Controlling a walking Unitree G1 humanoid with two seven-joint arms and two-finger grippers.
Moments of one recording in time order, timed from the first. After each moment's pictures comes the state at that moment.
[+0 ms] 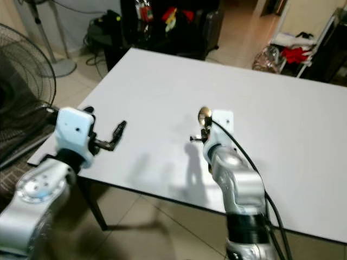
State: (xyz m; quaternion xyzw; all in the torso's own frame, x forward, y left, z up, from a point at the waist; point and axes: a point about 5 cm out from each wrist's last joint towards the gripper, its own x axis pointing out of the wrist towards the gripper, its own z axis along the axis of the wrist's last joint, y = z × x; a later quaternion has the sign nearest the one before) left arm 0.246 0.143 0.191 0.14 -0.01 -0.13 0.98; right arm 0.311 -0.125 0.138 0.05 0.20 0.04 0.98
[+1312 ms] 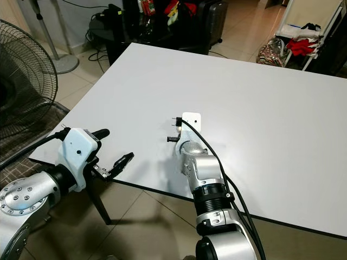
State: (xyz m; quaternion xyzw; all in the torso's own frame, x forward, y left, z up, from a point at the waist) left arm 0.224 0.145 0.176 0.17 0.06 -0.30 0.94; right arm 0.339 -0.077 0.104 0.04 0.28 0.02 0.96
